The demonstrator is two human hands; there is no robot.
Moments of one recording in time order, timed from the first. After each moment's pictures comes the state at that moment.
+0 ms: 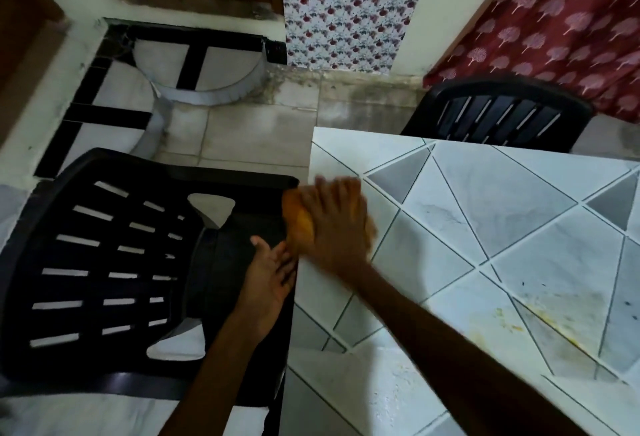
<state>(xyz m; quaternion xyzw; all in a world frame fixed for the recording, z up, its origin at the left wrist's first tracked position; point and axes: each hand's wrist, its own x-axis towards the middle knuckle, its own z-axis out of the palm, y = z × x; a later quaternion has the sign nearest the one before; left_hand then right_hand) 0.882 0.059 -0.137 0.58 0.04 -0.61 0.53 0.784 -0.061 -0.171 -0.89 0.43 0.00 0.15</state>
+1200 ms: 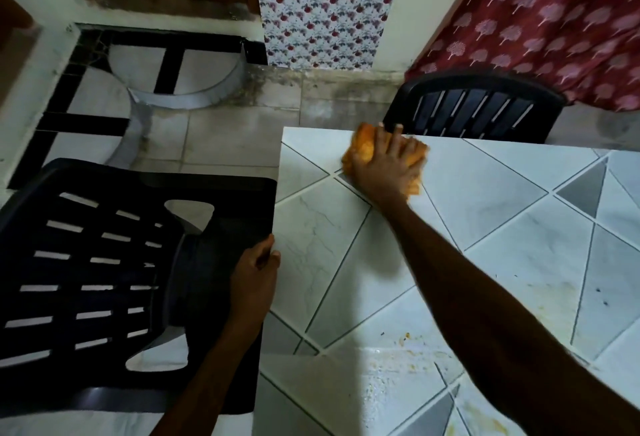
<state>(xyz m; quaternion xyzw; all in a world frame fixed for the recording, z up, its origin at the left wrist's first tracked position) 0.854 0.048 -0.149 0.79 -0.18 -0.41 0.42 0.727 -0.211 -0.167 -0.74 0.66 0.01 0.14</state>
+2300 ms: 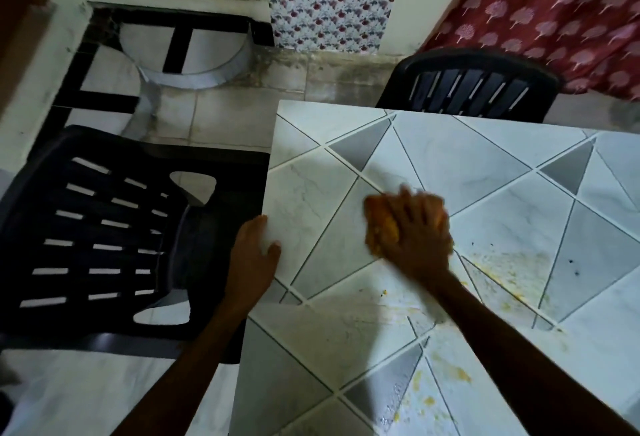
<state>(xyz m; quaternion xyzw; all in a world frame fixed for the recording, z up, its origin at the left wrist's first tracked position) 0.825 0.082 -0.144 0.83 -0.36 -0.31 0.29 0.559 -0.074 -0.173 -0.85 0.52 0.02 0.07</state>
